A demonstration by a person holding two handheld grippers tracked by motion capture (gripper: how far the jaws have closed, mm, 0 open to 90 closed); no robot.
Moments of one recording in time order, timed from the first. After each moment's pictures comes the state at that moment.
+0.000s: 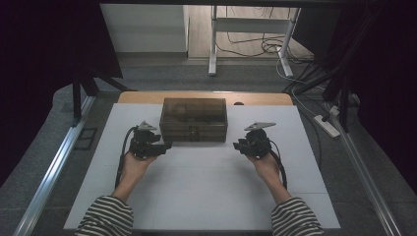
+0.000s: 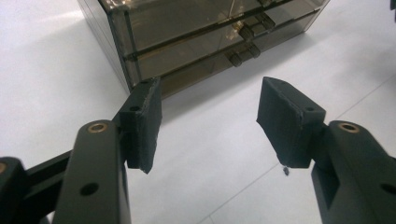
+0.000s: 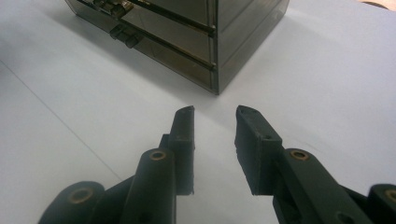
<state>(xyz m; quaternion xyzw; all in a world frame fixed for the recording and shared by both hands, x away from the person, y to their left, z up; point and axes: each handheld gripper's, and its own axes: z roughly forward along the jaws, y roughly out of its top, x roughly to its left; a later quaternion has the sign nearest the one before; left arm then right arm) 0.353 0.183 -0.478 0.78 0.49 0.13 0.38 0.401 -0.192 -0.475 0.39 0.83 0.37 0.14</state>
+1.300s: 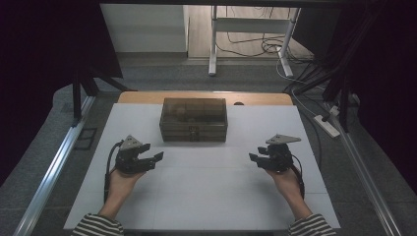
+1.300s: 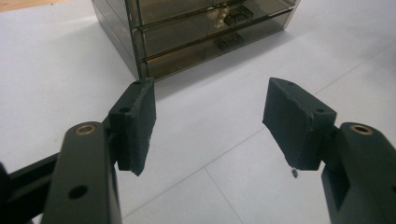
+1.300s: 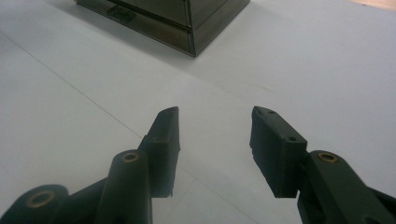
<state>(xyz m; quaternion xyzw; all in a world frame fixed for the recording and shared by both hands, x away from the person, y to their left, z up) 0.299 0.207 -0.484 0.76 0.46 0.17 0.42 0.356 -0.246 -0.470 0.39 0.82 0.39 0.17</state>
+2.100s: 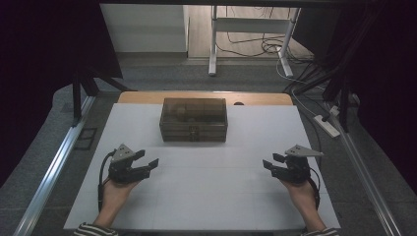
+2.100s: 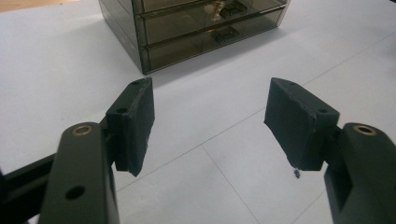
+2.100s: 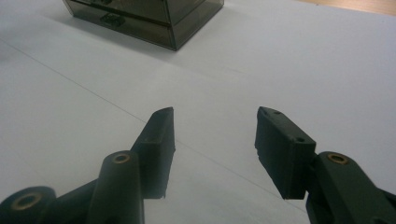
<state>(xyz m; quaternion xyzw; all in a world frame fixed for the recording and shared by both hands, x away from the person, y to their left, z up) 0.273 0.217 -0.492 0.75 0.46 0.18 0.44 0.322 -0.289 -0.473 0.41 0.79 0.42 0.19</state>
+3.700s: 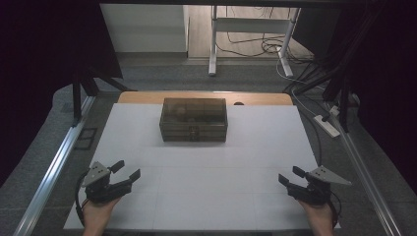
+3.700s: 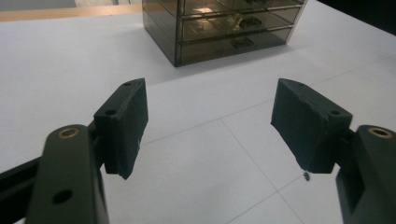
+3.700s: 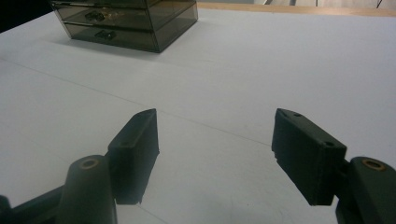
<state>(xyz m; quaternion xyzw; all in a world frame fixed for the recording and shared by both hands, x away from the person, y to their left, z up) 0.217 0.257 -0.505 0.69 0.48 0.23 0.48 0.270 -0.338 -0.491 0.43 0.73 0.48 0.22</state>
